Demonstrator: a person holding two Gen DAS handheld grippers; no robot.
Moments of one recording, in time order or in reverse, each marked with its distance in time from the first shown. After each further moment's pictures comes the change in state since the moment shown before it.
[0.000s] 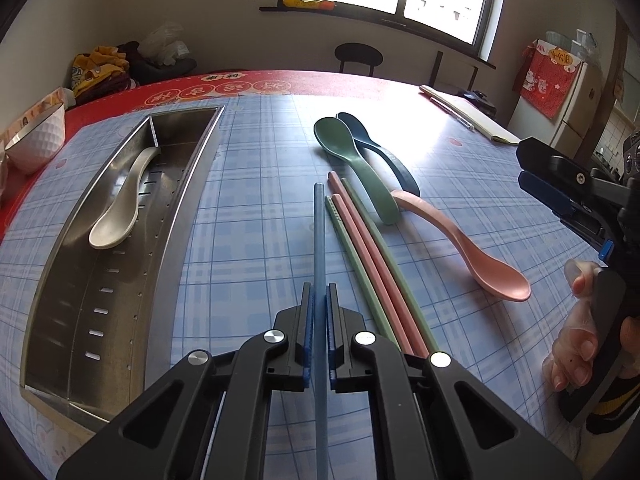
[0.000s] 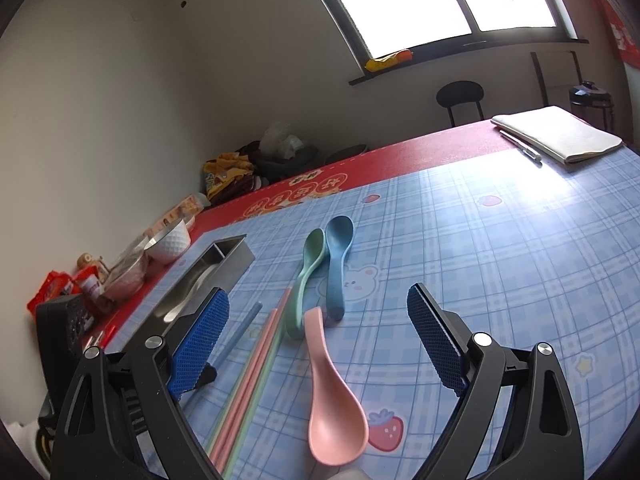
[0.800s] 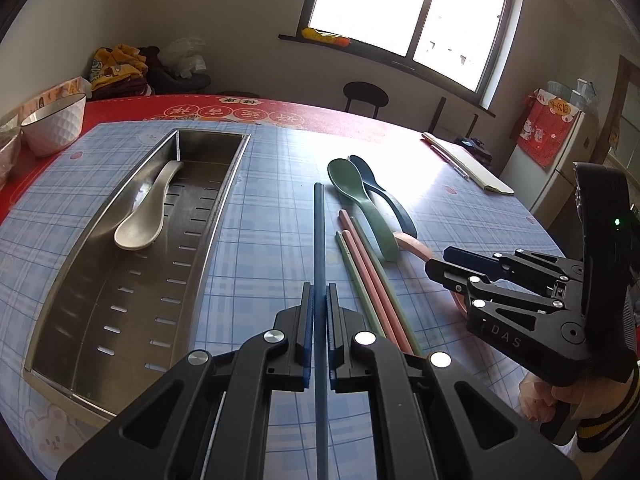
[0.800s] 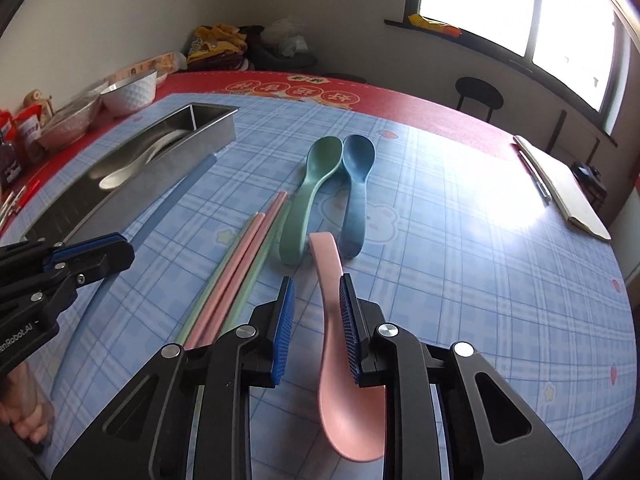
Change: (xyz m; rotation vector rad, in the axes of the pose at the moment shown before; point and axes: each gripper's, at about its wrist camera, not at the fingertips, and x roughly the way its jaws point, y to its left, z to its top) left arm -0.026 0.020 -0.005 -0.105 -0.127 -0.056; right arm 0.059 0.066 -0.027 -0.401 0.351 -0.297
